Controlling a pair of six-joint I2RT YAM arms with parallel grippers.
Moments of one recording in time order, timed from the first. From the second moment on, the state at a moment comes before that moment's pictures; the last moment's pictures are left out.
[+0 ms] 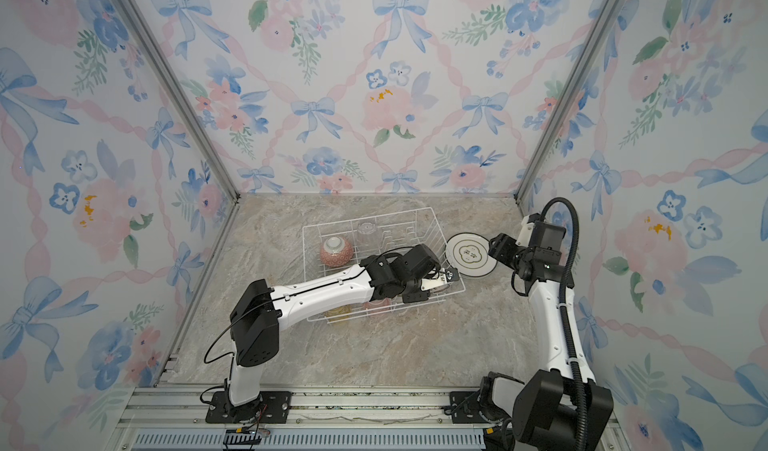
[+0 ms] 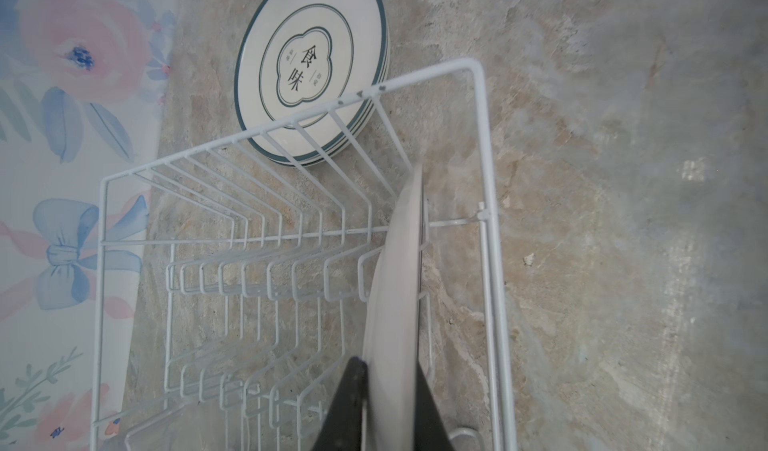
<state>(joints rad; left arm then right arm) -1.08 1.99 1.73 -0.63 -0.22 0.51 -0.27 1.18 1.01 -0.54 -0.29 0.31</state>
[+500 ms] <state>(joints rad) -1.07 2.01 1.75 -0.63 -0.35 0.51 -0.27 1.18 0.99 -0.51 -0.30 0.31</state>
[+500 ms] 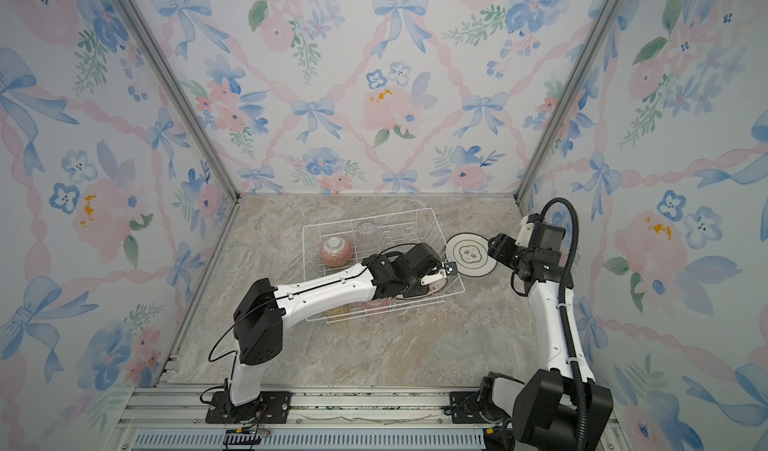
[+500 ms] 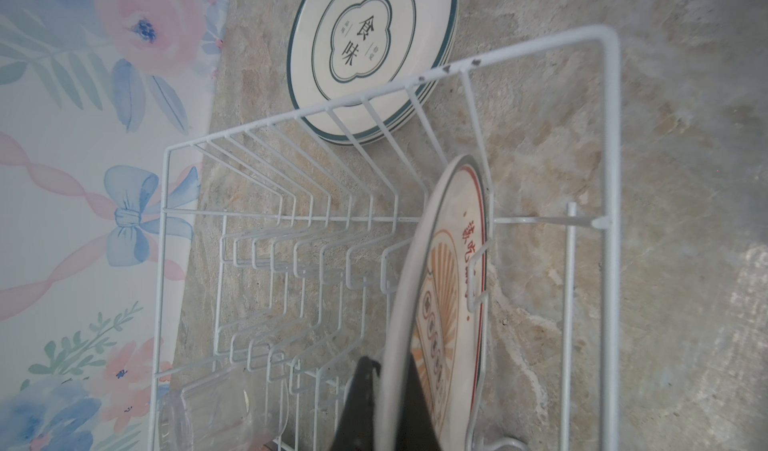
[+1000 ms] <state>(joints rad) -1.02 1.97 1.83 -0.71 -0.33 0.46 -0.27 1.18 0.98 -0.48 -0.35 0.31</state>
